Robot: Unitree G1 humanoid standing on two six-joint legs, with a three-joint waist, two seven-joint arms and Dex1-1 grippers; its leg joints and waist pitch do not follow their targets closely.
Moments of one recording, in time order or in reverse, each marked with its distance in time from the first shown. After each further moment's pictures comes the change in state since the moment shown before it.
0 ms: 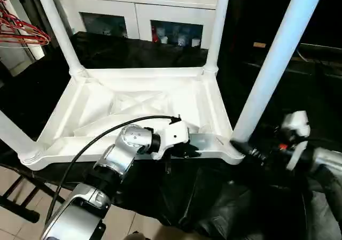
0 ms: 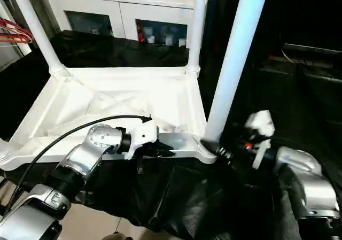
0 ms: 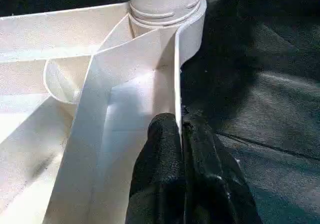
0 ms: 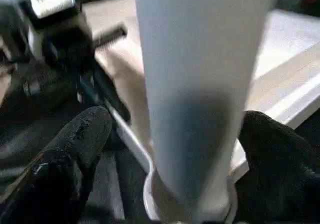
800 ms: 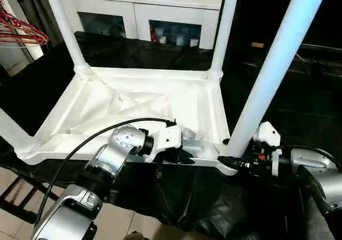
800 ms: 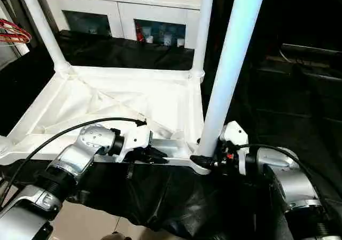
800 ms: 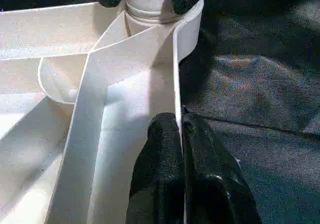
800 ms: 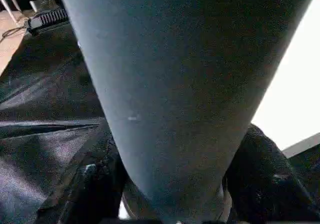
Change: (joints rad) left arm 0.013 0.072 -0.022 -0.034 -0.027 -0.022 -0.109; right arm -0.075 -0.004 0.137 0.113 -0.118 -0.077 0.069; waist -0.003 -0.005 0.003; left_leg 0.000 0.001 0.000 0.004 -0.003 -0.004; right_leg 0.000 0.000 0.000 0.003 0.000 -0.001
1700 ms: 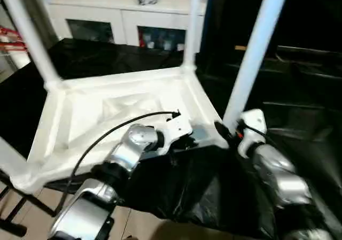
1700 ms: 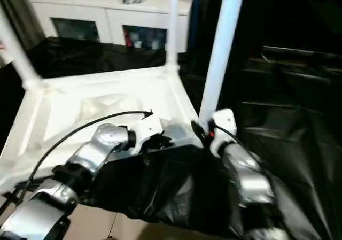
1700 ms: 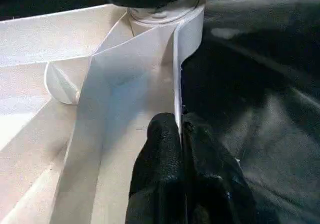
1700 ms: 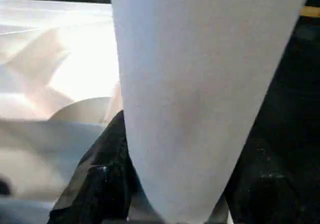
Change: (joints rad) left arm -0.080 -0.156 0.031 0.154 0.084 0.146 0.391; right arm -0.104 0.420 -0.115 0.182 -0.183 -0.033 -0.814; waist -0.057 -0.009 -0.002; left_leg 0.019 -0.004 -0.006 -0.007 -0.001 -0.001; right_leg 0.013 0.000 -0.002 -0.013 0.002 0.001
